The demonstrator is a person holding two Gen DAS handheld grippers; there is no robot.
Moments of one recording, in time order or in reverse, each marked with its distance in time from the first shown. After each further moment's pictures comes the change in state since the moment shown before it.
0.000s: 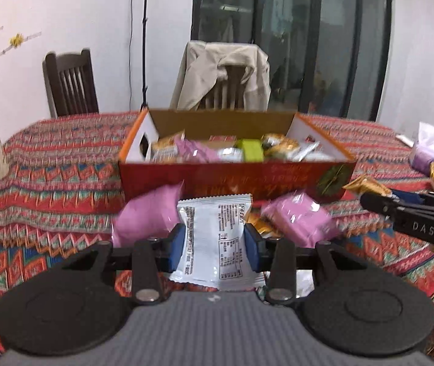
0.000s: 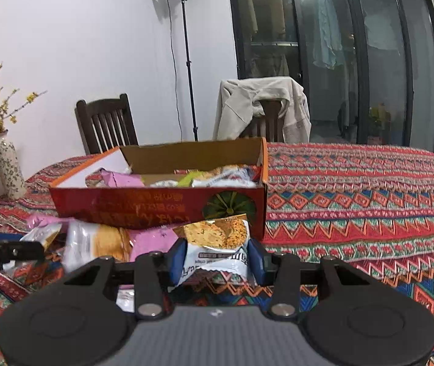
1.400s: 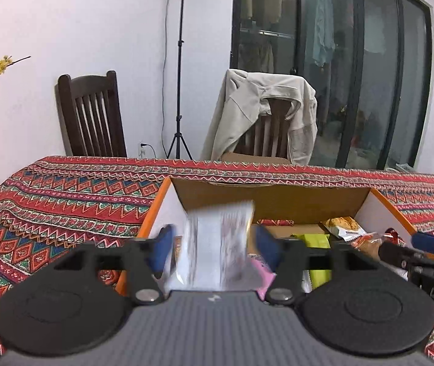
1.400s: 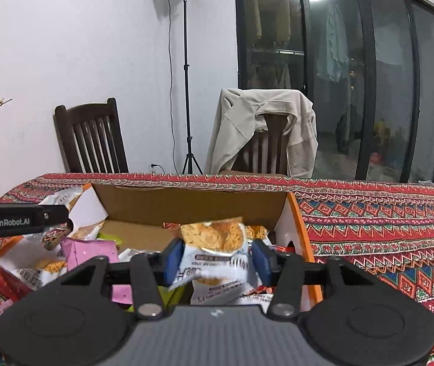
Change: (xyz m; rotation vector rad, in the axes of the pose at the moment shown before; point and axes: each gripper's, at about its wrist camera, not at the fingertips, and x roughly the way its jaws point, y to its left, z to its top) left arm 0.133 0.032 0.100 -0.082 -0.106 0.155; right arm 0.141 0.020 0.086 -0.039 0.001 -0.051
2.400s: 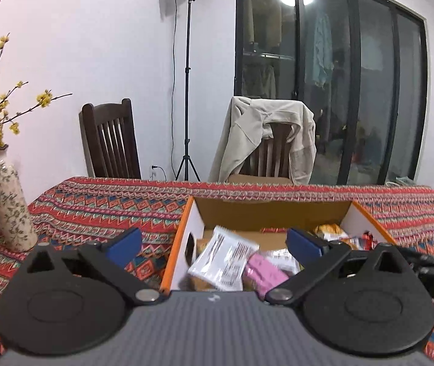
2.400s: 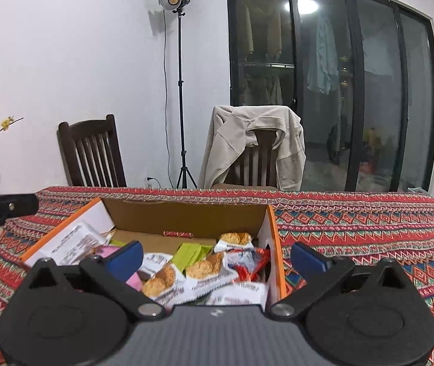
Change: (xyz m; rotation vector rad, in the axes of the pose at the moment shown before) left arm -0.099 0.013 -0.001 0.022 -0.077 0.014; right arm -0.079 -0.003 0.001 0.008 -0.047 -0.025
